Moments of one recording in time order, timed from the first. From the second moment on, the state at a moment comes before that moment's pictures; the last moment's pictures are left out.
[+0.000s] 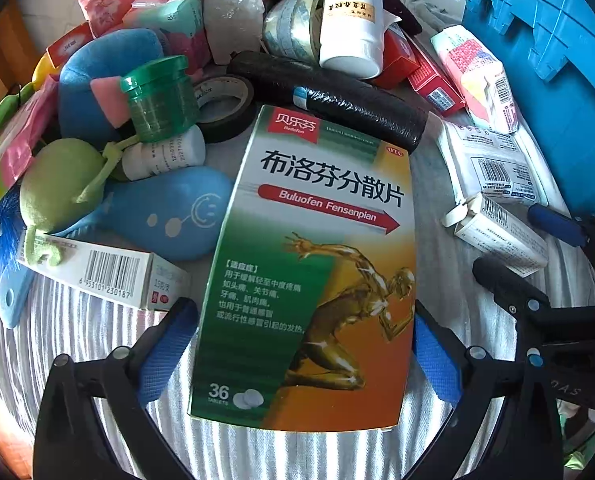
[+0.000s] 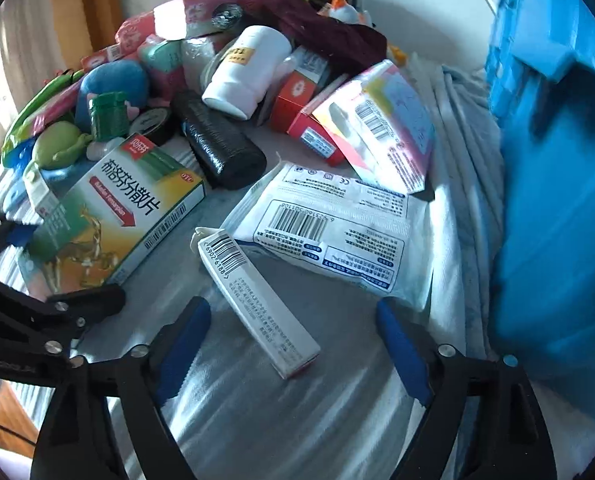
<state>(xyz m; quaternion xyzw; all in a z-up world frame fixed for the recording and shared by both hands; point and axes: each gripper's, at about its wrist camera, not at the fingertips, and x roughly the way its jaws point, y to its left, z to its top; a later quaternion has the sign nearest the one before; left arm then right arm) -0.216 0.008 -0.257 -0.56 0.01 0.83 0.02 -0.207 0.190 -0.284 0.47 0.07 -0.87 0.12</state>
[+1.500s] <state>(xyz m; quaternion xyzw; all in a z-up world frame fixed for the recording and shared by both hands) -0.218 0.116 0.039 -0.17 0.03 0.98 0.13 -0.145 0.265 0.050 0.07 0.02 -1.00 -0.04</state>
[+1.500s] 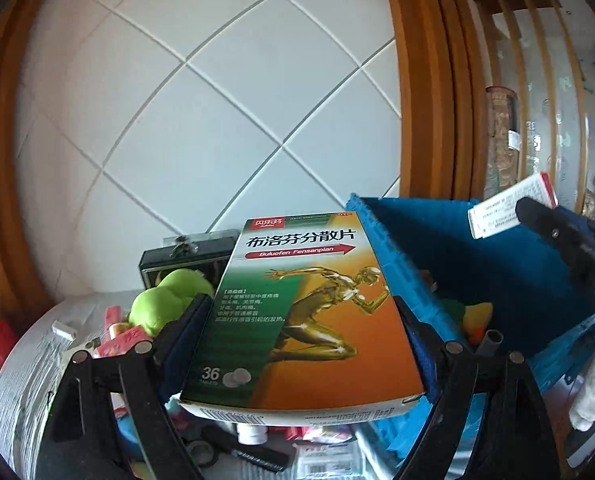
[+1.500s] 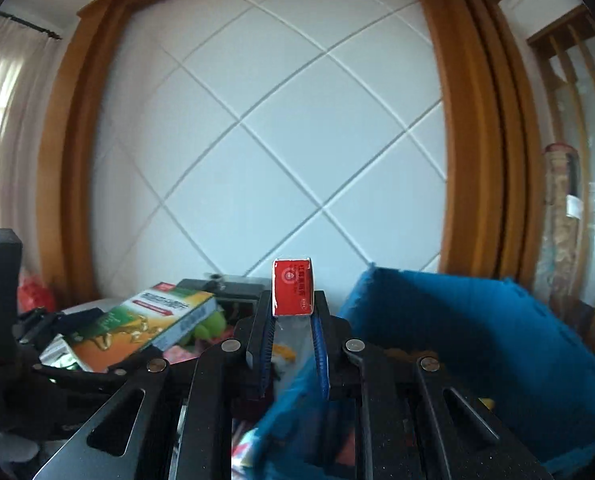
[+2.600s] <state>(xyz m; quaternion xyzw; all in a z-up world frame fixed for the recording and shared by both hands) -0.286 0.326 0.027 -0.30 0.14 0.90 0.30 -0.183 0.461 -0.003 0.26 0.01 -0.90 -0.34</state>
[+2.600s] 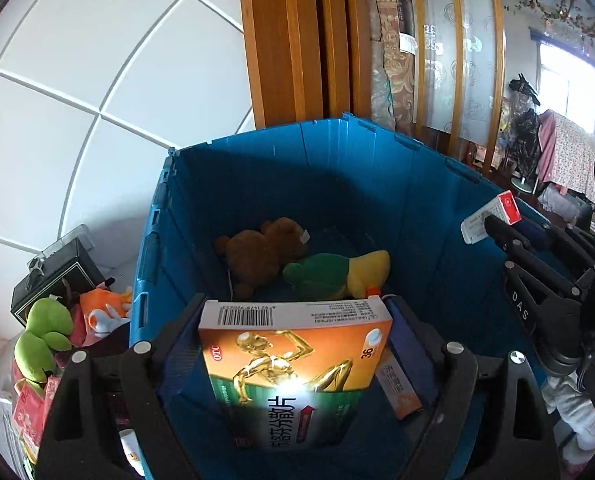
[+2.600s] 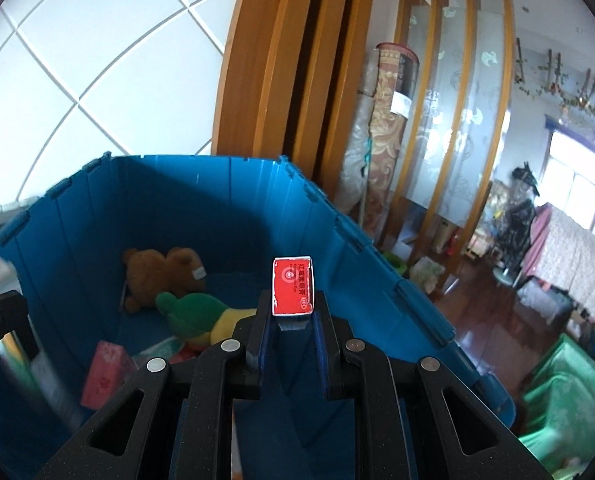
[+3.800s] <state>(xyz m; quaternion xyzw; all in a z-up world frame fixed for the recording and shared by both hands) -0.271 0.296 0.030 -0.24 0.09 0.93 0.27 -0.178 0.452 -0.001 0.23 0.01 -0.93 -0.30</state>
